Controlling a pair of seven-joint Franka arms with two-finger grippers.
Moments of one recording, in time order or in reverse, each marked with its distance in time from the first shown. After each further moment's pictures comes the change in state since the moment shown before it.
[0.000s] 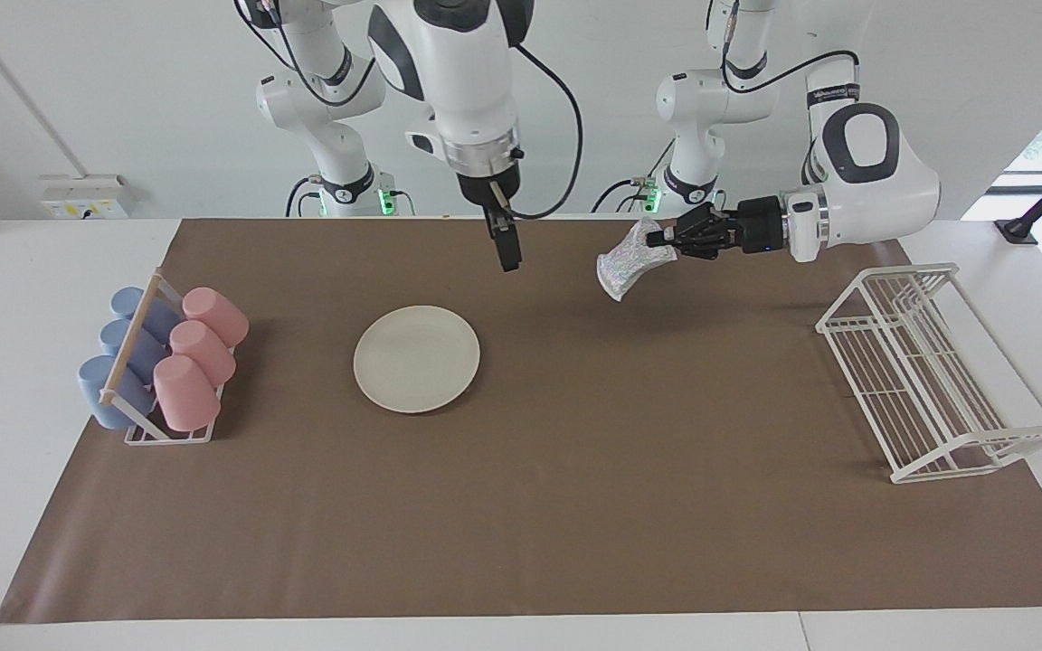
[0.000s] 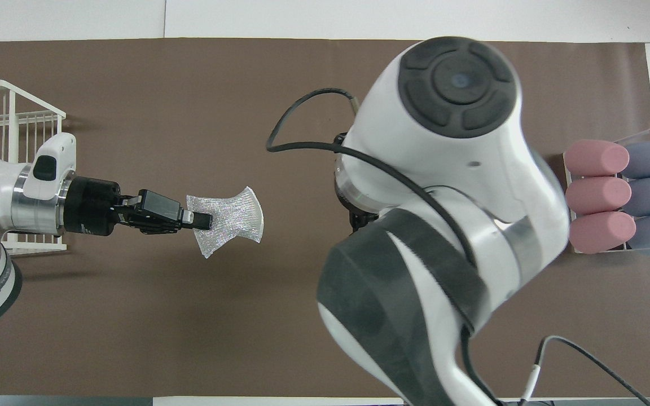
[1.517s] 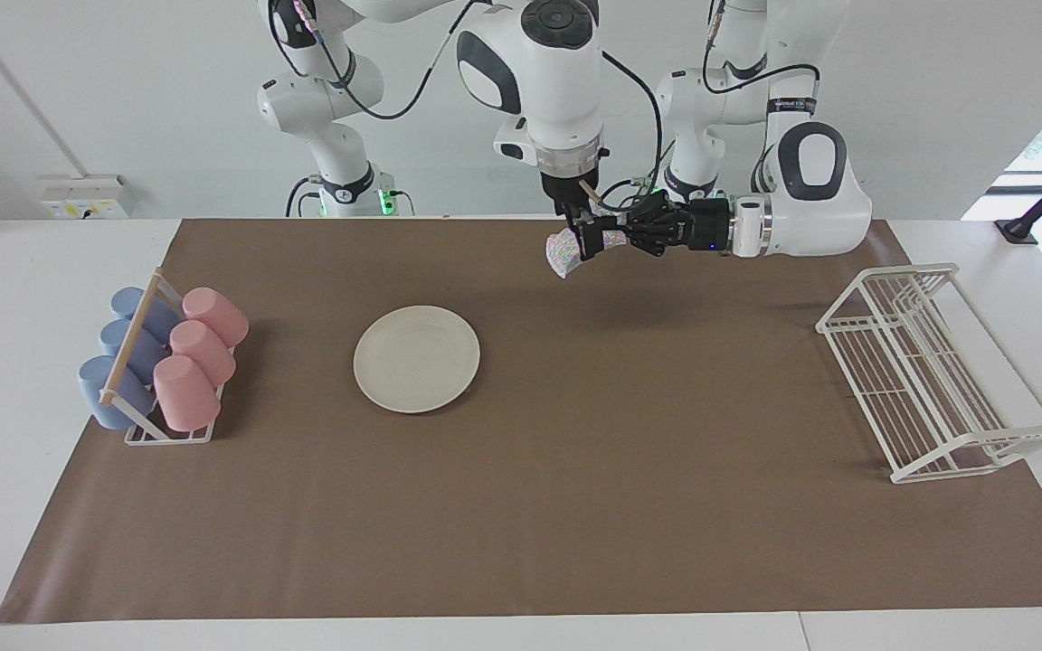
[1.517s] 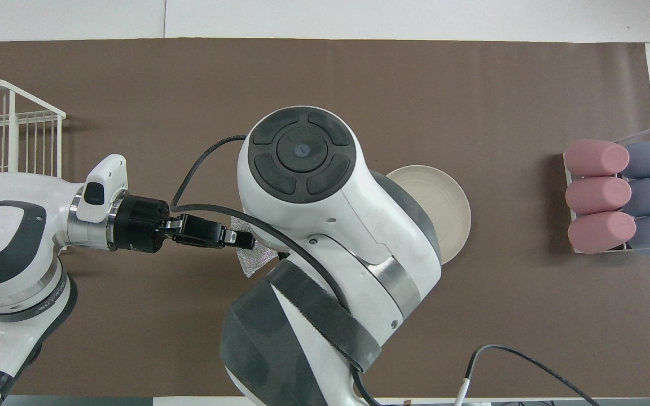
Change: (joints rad) left arm -0.083 -0.001 -0.002 -0.080 -0.182 -0.006 0.159; right arm 0.108 0.041 0.002 0.016 0.039 0.057 0.042
